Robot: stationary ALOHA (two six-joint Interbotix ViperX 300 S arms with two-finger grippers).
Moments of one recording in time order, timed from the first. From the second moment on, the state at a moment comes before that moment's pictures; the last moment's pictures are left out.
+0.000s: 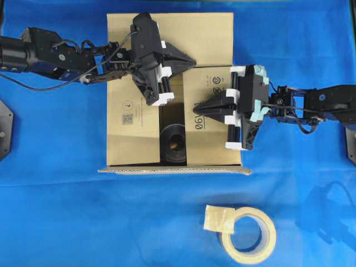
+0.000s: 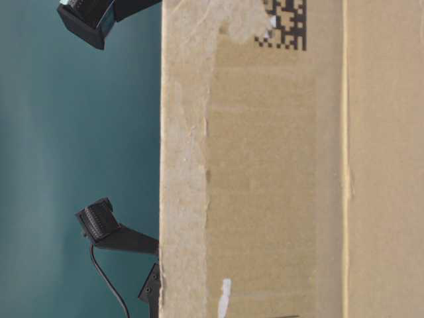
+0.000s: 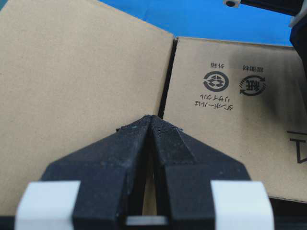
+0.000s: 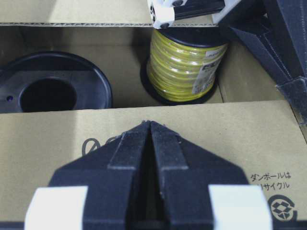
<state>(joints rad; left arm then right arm) 0.26 0.13 0.63 -0.04 -0.37 0.10 -0.06 -0.05 0.88 0.11 -0.44 0.00</state>
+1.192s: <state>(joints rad) 0.26 0.13 0.64 -0.04 -0.37 0.10 0.33 -0.39 0.94 0.11 -0.39 0.00</state>
